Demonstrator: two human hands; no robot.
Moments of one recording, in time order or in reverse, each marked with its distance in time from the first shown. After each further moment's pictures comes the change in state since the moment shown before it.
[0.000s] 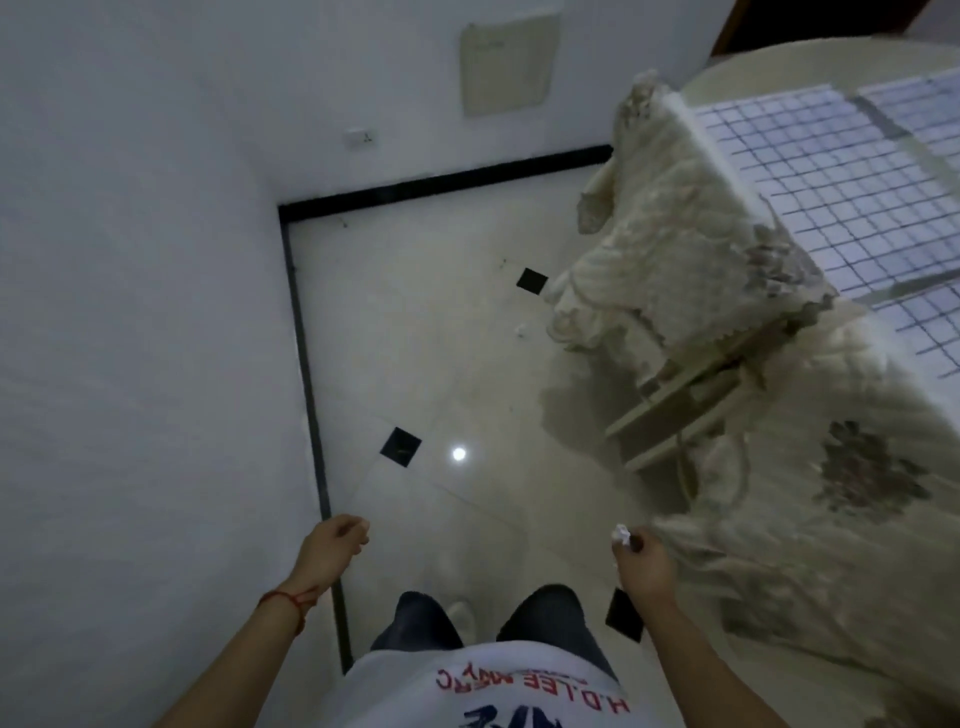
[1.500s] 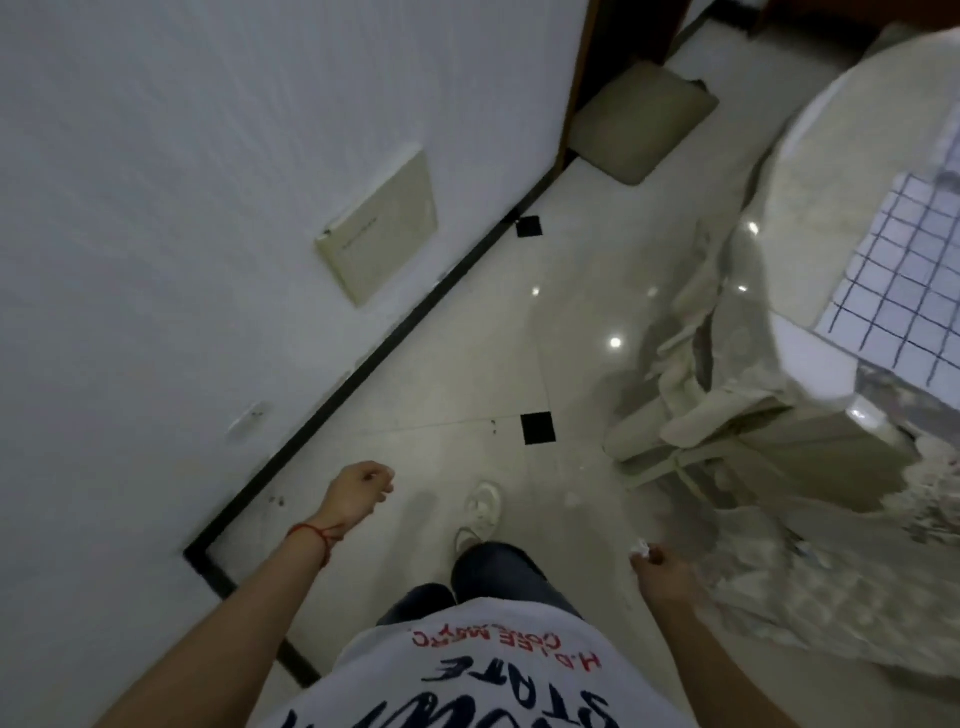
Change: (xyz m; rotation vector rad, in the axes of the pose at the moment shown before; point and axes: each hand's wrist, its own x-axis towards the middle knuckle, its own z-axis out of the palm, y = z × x) left_hand 0.623 0.693 -0.167 0.494 -0.372 0.286; right_hand 0.442 -0.512 0.178 0.293 0.307 0.465
